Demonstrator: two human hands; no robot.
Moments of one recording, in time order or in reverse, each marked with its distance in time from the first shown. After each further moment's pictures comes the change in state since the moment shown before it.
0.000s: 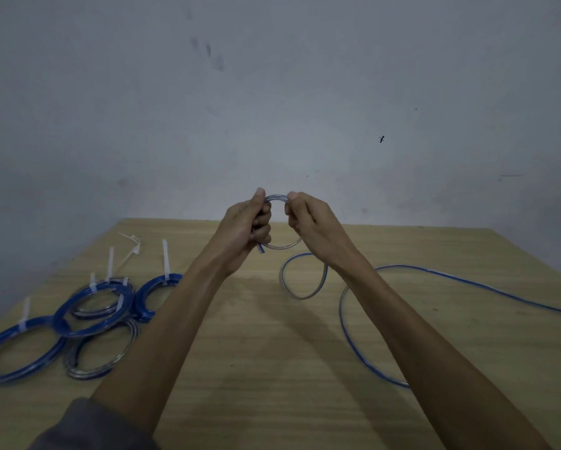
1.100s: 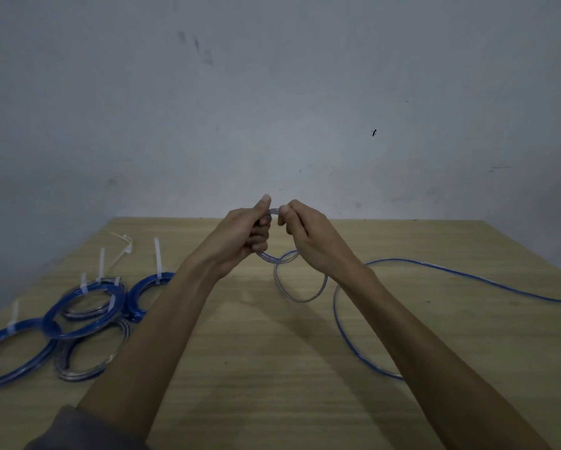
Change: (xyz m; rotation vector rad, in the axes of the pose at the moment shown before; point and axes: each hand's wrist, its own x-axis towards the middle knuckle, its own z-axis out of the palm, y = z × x) left_hand -0.007 0.001 0.007 0.079 -0.057 -0.156; right_hand -0.020 0.008 -0.006 -0.258 -0.047 -0.052
